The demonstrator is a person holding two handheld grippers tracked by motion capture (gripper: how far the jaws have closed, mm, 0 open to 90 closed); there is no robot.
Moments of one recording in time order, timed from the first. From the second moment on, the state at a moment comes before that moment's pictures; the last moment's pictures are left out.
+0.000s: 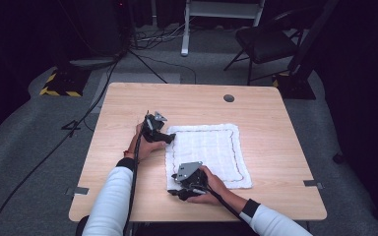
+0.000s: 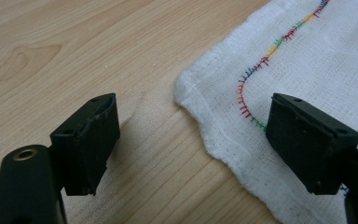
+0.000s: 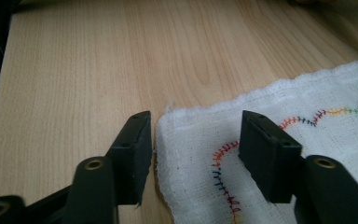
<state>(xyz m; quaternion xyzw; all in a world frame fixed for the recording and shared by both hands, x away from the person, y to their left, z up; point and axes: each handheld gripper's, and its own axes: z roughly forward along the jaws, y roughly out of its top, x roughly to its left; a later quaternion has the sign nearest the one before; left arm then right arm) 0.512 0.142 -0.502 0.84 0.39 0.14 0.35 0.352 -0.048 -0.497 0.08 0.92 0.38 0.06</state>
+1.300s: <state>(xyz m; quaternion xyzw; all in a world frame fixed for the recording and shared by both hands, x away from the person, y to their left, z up) 0.506 0.149 -0.483 0.86 0.33 0.13 0.37 0.350 -0.055 -0.478 0.08 0.91 0.38 0.11</state>
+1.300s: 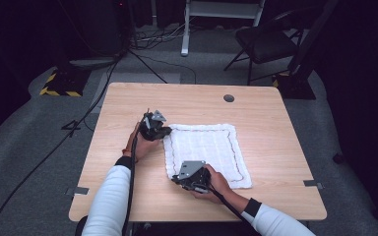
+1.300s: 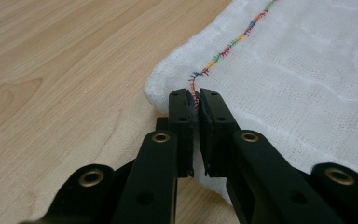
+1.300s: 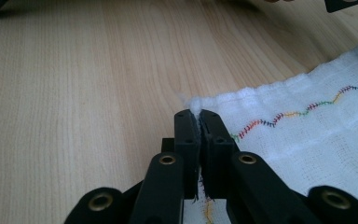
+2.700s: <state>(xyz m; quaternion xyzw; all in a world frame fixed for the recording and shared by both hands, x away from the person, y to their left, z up) 0.505 0.076 -0.443 0.85 0.29 0.16 0.42 0.346 -0.155 -0.437 0.16 0.88 0.42 0.16</state>
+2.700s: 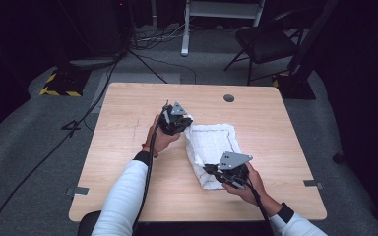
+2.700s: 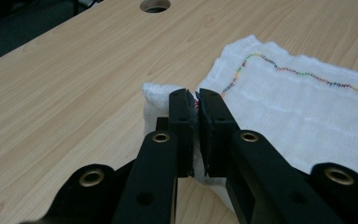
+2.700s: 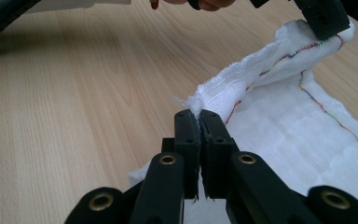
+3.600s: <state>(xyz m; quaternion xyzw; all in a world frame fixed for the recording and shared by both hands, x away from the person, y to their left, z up) 0.515 -0.019 -0.437 0.87 0.23 0.15 0.41 0.334 -0.232 -0.435 0.22 0.87 0.41 0.18</state>
